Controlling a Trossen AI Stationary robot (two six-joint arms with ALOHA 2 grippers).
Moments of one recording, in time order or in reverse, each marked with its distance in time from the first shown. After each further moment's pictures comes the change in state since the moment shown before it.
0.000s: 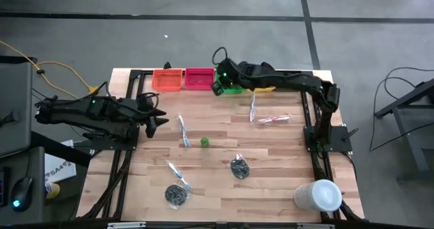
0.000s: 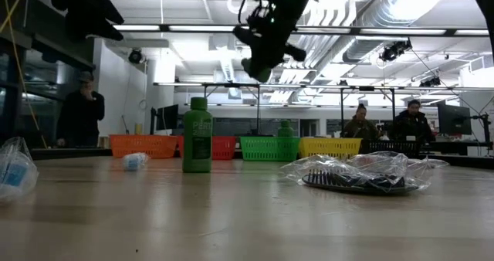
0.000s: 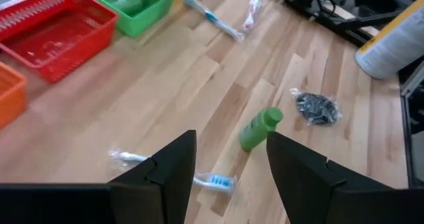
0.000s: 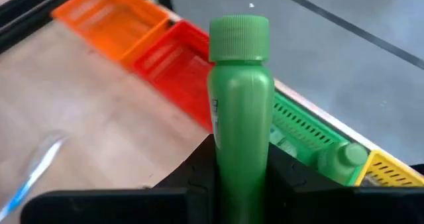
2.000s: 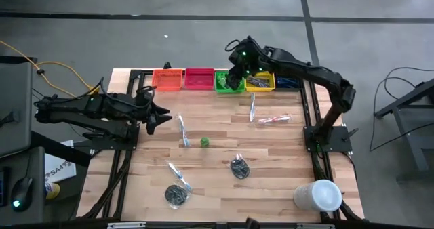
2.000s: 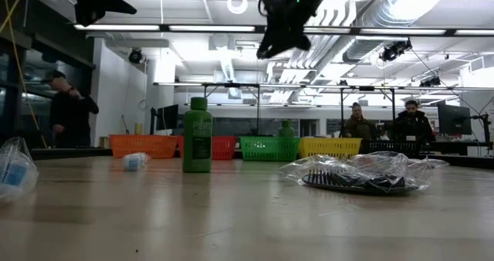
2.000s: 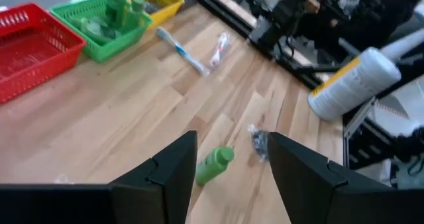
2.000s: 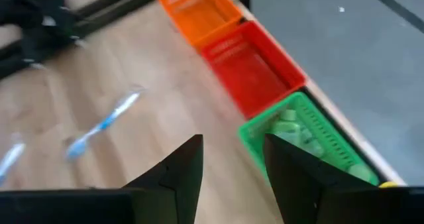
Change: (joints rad) left arm 0.000 0.040 0.072 0.118 0.031 -0.098; right arm -0.178 -0.140 -0.001 -0.070 -0.452 -0.310
